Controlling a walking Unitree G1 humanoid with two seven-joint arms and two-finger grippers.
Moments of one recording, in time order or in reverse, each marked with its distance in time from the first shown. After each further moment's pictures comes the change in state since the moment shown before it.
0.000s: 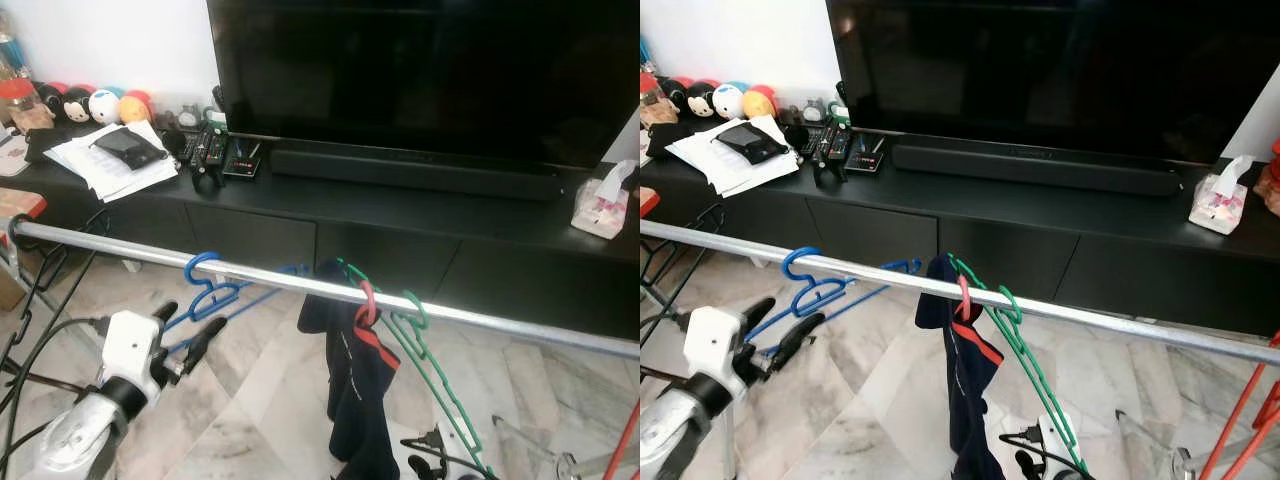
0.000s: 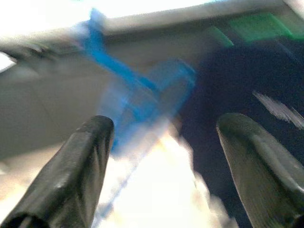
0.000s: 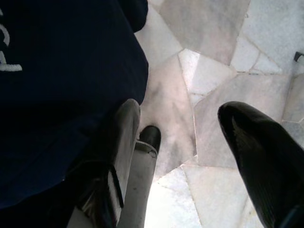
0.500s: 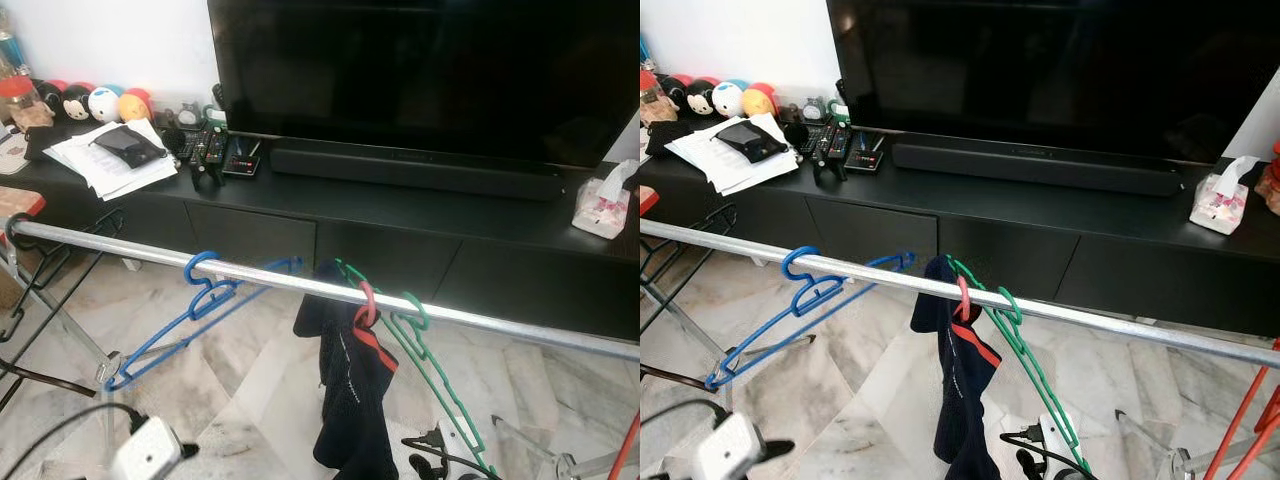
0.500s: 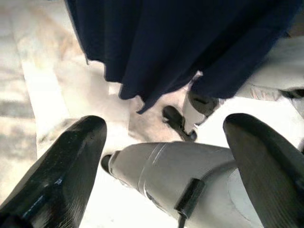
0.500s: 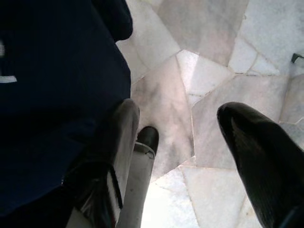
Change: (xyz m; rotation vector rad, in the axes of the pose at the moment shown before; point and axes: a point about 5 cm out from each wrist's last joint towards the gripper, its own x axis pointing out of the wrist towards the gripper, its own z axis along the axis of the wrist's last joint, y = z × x) left arm -0.046 -0.042 -0.055 -0.102 0.475 -0.417; right arm -0.001 -0.003 0.000 -0.002 0.001 -0.006
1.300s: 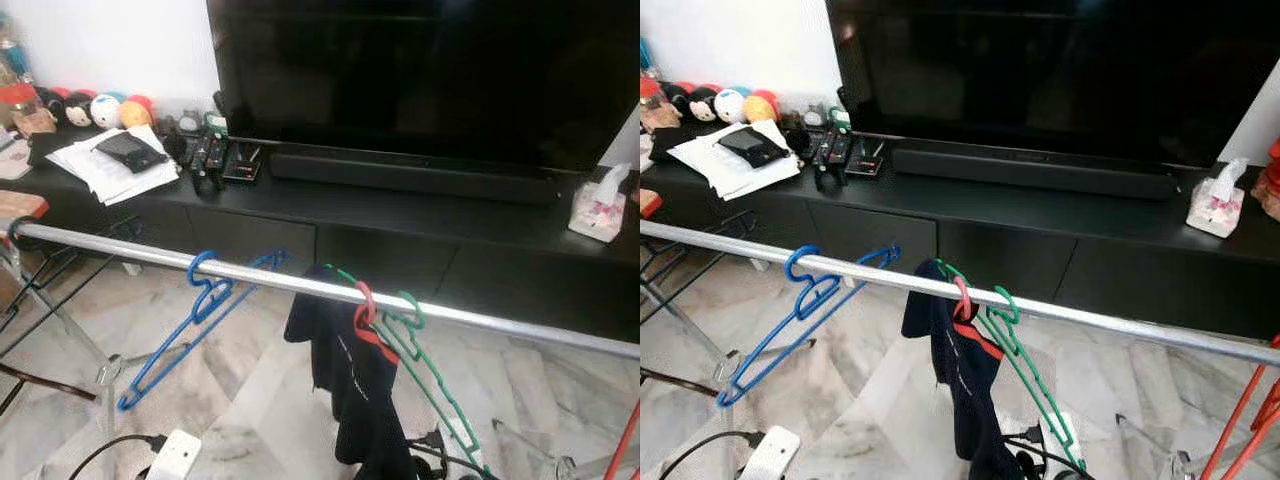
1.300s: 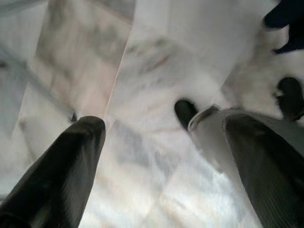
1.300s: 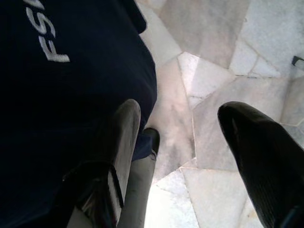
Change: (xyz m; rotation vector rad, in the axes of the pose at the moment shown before) left arm 0.091 0.040 -0.089 -0.233 0.322 0.573; right arm 0.000 0.002 -0.001 0.003 0.002 -0.001
